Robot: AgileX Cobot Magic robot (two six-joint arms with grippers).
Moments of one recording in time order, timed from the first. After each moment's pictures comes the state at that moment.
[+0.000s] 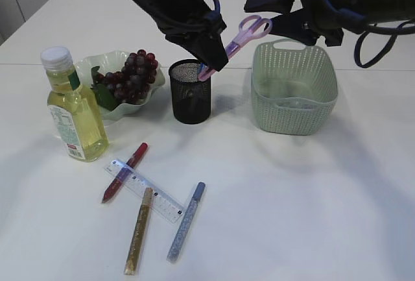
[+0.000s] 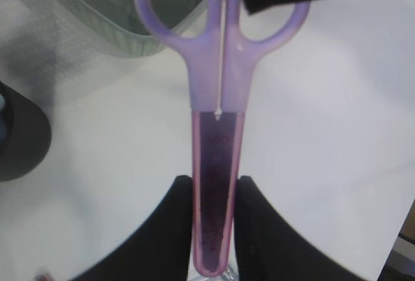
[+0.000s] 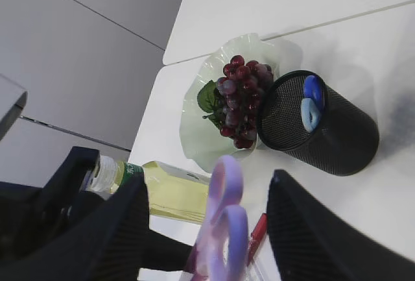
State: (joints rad) left arm -0.52 2.08 -2.01 -0.43 1.18 0.44; right arm 0.13 1.68 -1.22 1.47 0.68 -0.85
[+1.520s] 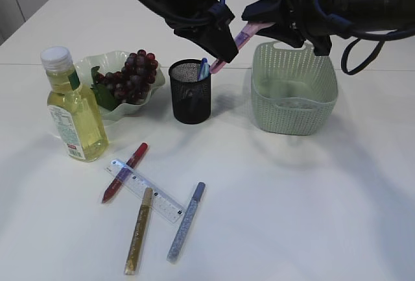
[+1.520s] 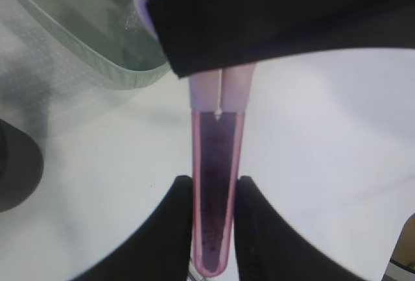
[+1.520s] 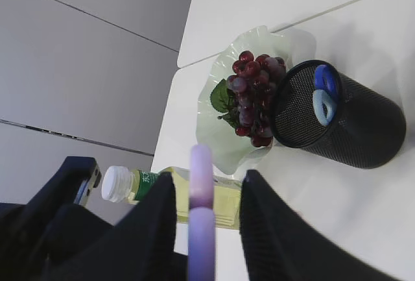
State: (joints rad) left arm -0.52 2.08 -2.01 -0.49 1.13 0.46; right arm 0.13 1.73 -1.22 1.58 0.70 -0.86
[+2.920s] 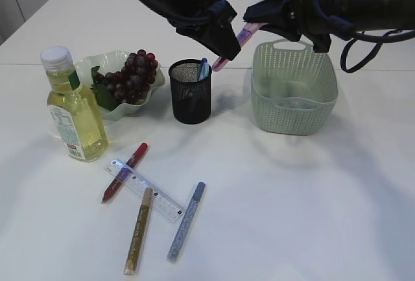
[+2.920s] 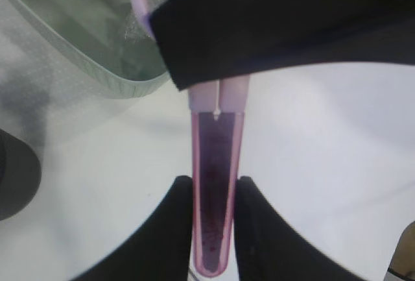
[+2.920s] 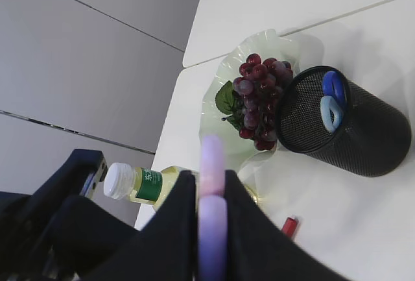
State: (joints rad) left arm -0.52 2.08 -2.01 -0.51 1.12 0.47; right arm 0.13 1.73 -1.22 1.60 0.72 -0.92
